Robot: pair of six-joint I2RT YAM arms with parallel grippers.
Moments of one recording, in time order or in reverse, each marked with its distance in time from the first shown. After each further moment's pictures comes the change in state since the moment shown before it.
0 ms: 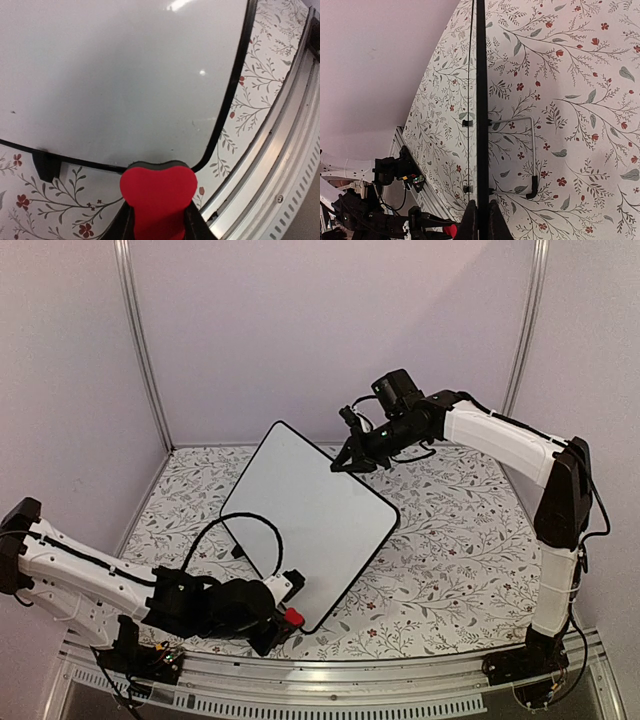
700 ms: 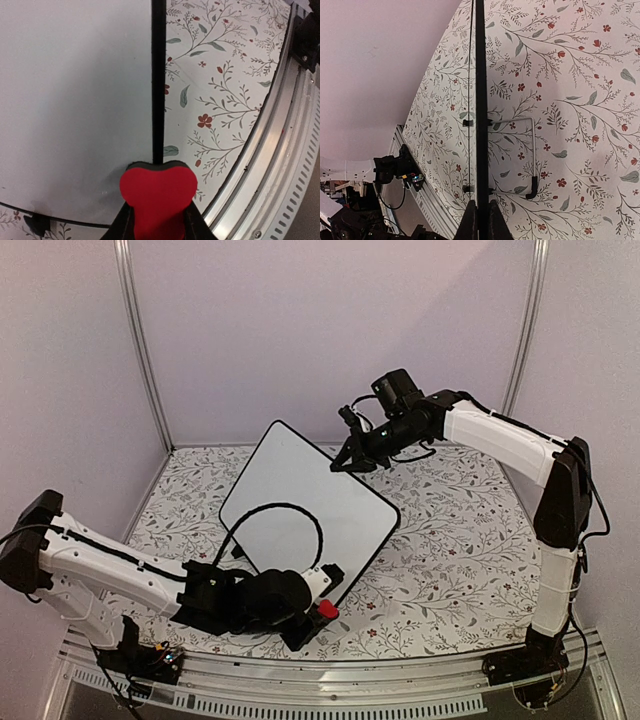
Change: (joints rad) left arm -0.010 0.162 0.202 0.043 -0.010 0.143; right arm 0.000 0.002 0.004 -0.003 0.000 -0.004
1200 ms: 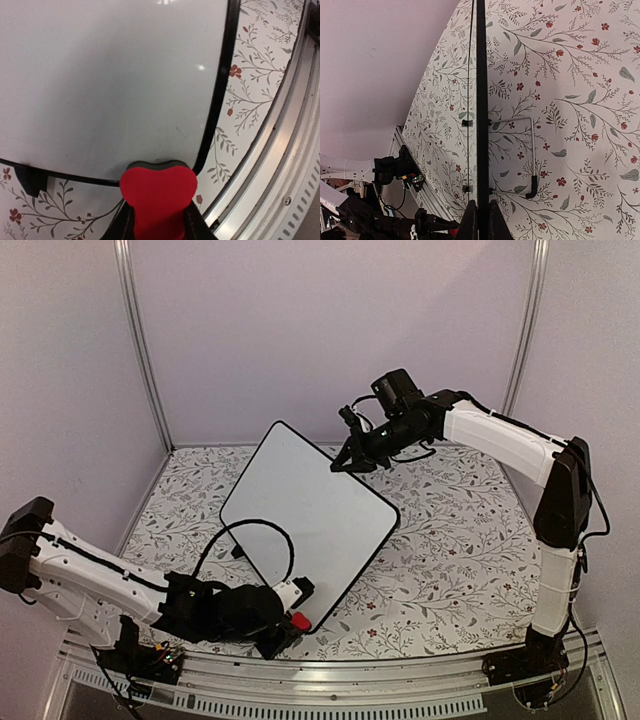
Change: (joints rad) left arm 0.000 -0.091 -0.175 0.034 0.012 -0.067; right arm 0.000 0.000 0.002 -0.004 0.000 0.003
